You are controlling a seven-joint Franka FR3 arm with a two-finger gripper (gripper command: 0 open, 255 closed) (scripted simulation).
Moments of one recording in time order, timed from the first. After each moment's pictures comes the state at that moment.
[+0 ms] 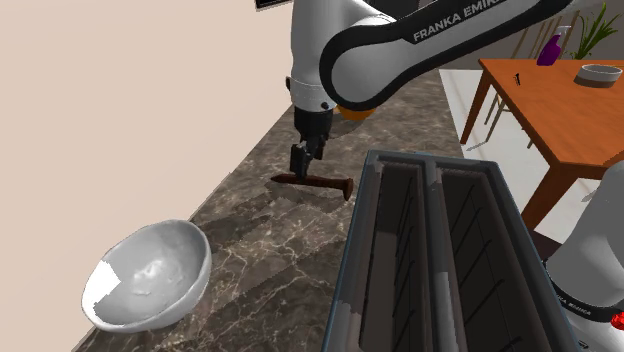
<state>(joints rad) 0.24 -0.02 0.29 -2.04 0.00 2.14 0.07</state>
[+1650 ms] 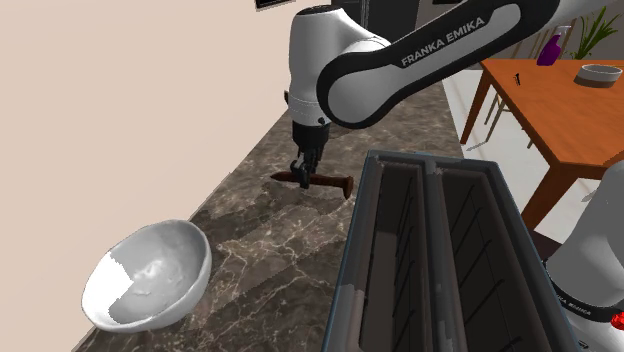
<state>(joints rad) 0.24 0.02 0.30 -2.06 -0.02 2.21 0.08</state>
